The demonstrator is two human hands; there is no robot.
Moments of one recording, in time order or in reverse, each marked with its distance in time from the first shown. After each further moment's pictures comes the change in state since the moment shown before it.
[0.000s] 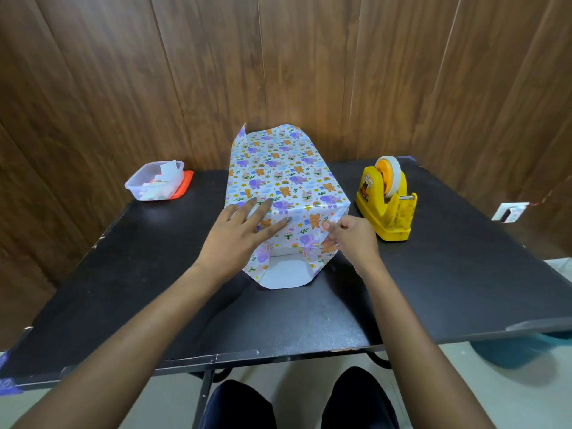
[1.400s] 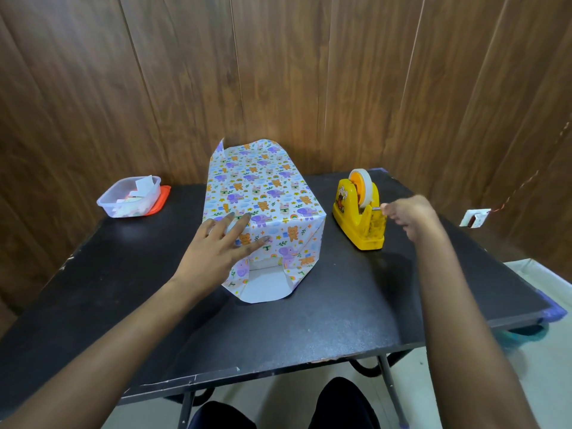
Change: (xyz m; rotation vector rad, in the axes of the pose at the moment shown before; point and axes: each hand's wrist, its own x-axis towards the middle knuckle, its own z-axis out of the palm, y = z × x) left_hand -0.001 -0.005 0.009 -0.010 -0.106 0.060; right_hand 0.053 -0.020 -0.128 -0.011 0.255 0.356
